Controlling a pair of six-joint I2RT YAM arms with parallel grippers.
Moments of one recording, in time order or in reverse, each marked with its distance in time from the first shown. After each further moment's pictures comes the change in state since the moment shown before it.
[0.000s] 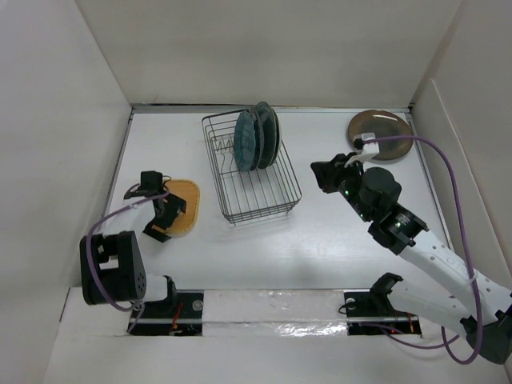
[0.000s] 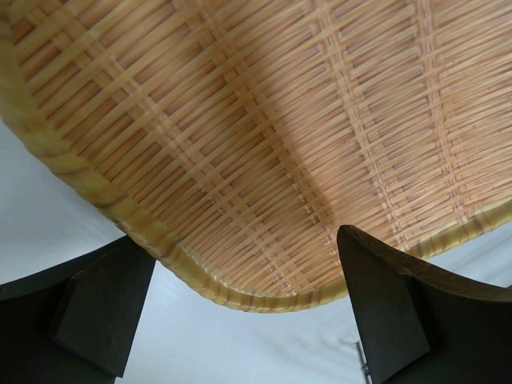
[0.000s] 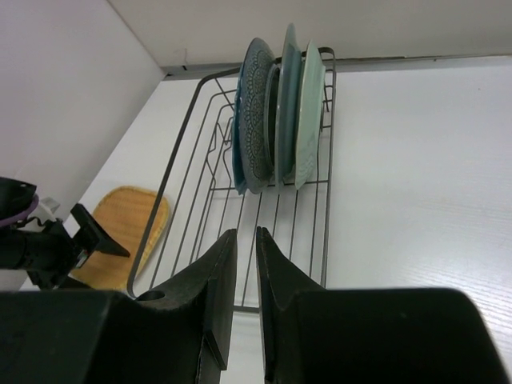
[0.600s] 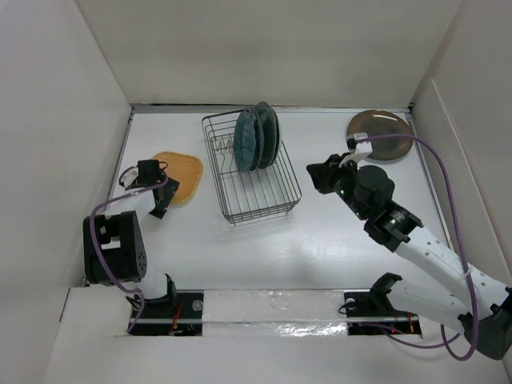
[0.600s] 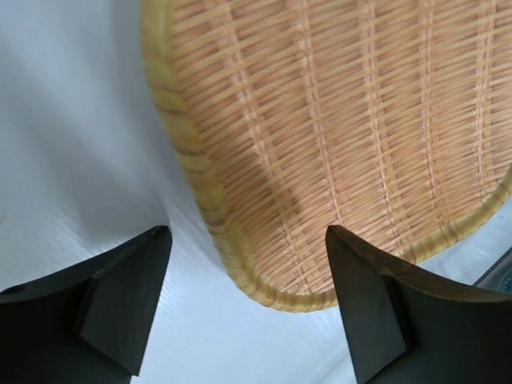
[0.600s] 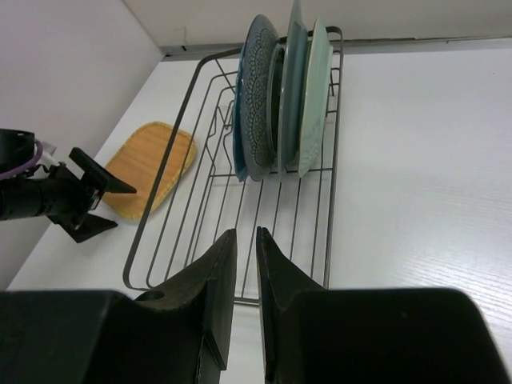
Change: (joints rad) left arm 0.021 0.192 0.115 0.324 -0.077 0.018; right arm 0.000 0.043 0.000 0.001 -0.024 0.003
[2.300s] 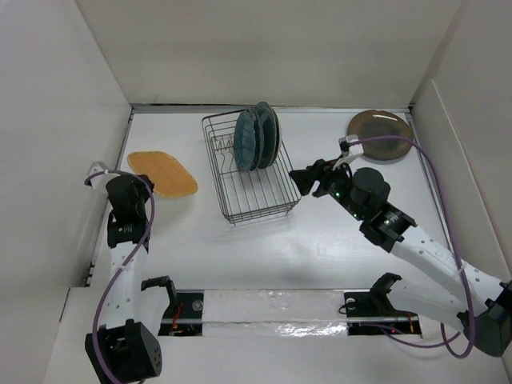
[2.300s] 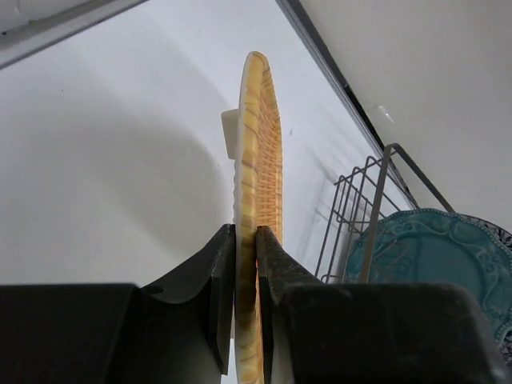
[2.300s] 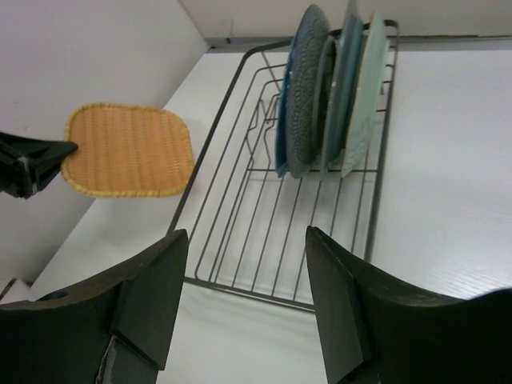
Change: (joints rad) left arm 0.095 -0.690 -0.227 0.230 0.008 0.193; right arm 0.014 0.007 -0.045 0.095 -0.123 0.026
